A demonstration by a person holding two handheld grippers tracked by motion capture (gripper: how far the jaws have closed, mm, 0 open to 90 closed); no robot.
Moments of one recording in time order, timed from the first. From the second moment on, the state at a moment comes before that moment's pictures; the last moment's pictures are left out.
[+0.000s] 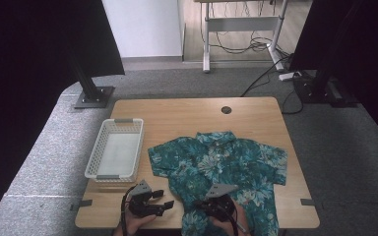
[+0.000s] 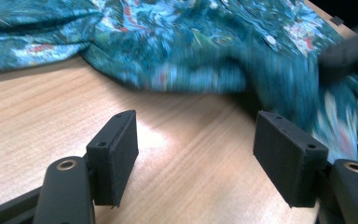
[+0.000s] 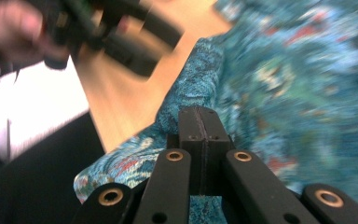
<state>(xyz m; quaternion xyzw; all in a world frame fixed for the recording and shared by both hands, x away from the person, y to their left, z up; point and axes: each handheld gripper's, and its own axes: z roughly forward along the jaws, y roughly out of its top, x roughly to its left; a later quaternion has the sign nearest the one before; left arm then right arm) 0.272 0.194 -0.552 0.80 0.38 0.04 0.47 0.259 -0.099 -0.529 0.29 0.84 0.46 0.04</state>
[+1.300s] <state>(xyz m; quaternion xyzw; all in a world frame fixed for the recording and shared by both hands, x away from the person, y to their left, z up) 0.282 0.166 -0.557 0.80 0.37 0.03 0.46 0.237 -0.102 -0.538 0.27 0.86 0.44 0.00</state>
